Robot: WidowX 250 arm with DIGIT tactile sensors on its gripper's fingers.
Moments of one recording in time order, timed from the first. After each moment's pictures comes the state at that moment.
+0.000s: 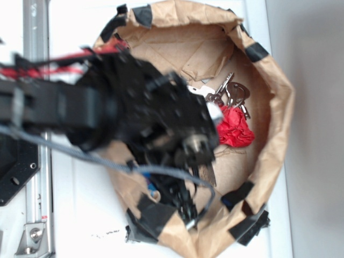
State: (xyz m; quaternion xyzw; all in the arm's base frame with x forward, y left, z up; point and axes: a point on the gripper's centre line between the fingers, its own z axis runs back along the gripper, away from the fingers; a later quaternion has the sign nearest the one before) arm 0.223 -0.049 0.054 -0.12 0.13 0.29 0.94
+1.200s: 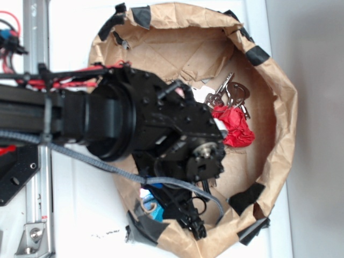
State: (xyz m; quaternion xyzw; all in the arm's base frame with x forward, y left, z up) arm 0.224 -0.094 0.043 -0.19 0.16 0.26 0.93
